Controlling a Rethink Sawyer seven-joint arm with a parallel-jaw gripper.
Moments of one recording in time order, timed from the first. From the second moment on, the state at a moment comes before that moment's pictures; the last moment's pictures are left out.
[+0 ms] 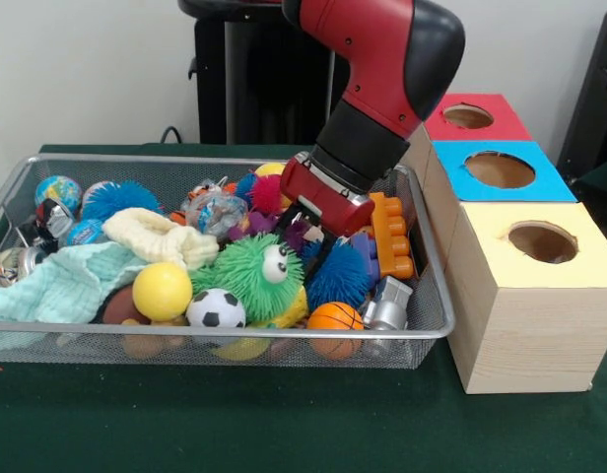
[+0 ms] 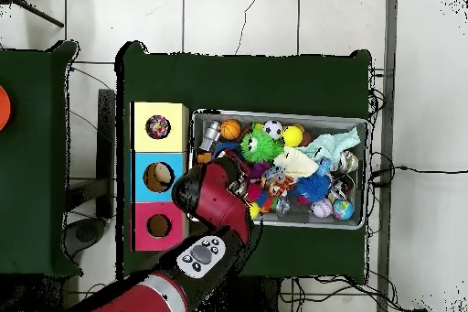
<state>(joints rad) 0.33 -0.17 -0.55 1.72 0.72 -0.11 2.00</state>
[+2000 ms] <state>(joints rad) 0.22 -0.18 -0.56 1.77 0.56 -0.39 2.00</state>
